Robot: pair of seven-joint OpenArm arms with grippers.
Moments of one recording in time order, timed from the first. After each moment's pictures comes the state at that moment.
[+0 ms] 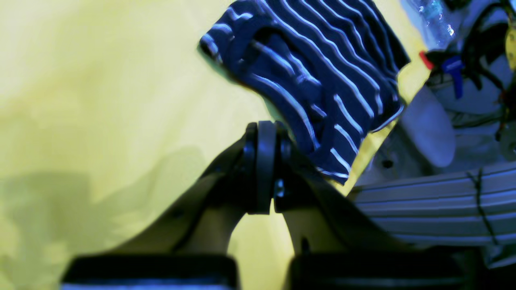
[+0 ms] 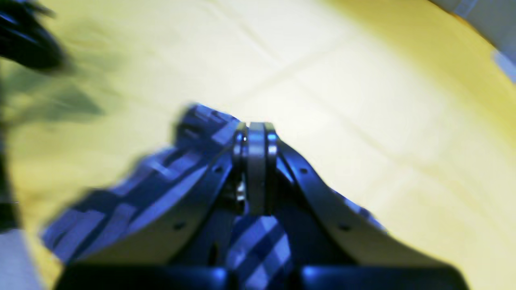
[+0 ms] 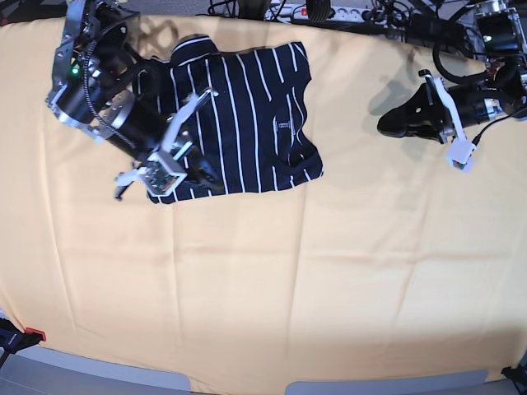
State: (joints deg) left arm 16.0 -26.6 -25.8 105.4 -88.5 -43.6 80.9; right arm -9.3 9.6 4.5 128.1 28.0 40.8 -56.6
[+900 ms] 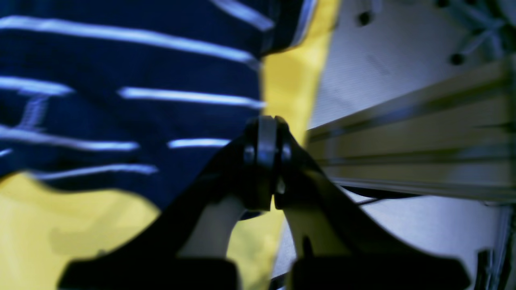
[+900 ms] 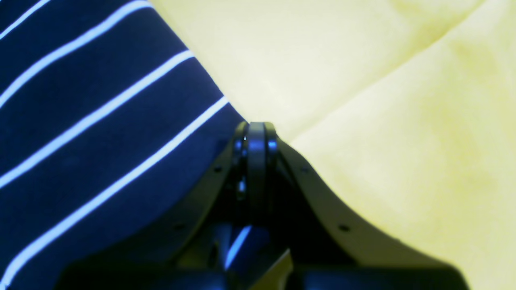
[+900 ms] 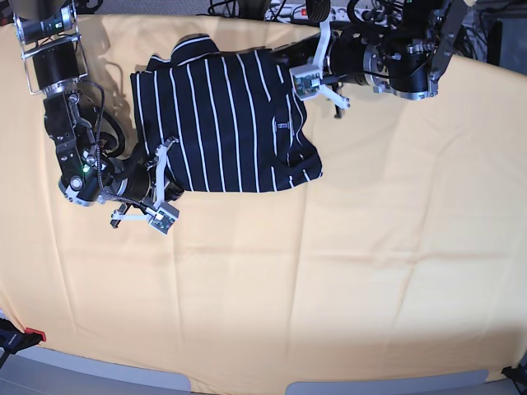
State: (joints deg) left arm 15.9 -27.1 17.6 120.7 -47.8 -43.7 64.9; right arm 11.6 26.1 -15.7 89.4 24.3 40.9 -54.0
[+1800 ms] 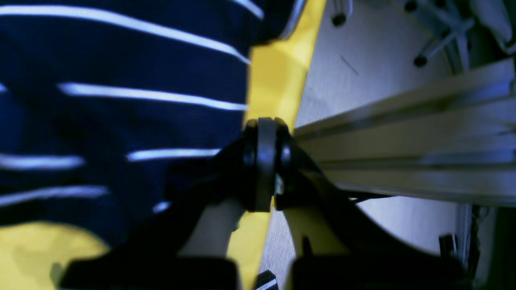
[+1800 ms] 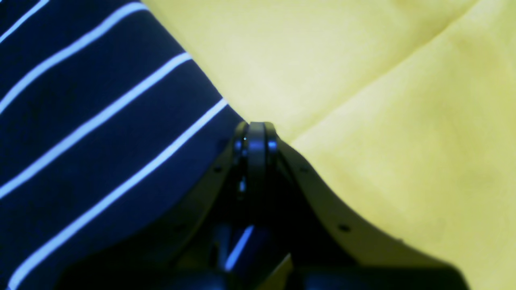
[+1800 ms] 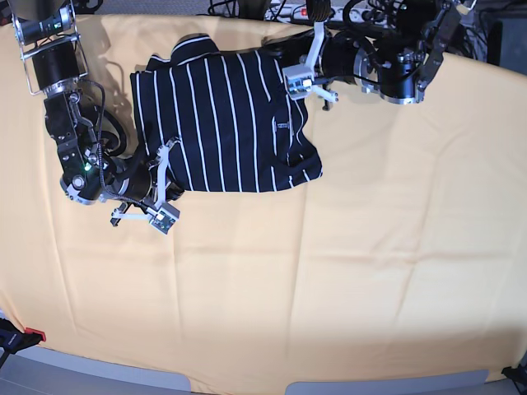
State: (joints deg) left arm 13.0 -27.1 24.7 115.3 -52.3 -43.7 66.2; right arm 11.4 26.2 -16.7 89.4 25.4 41.0 -56.1
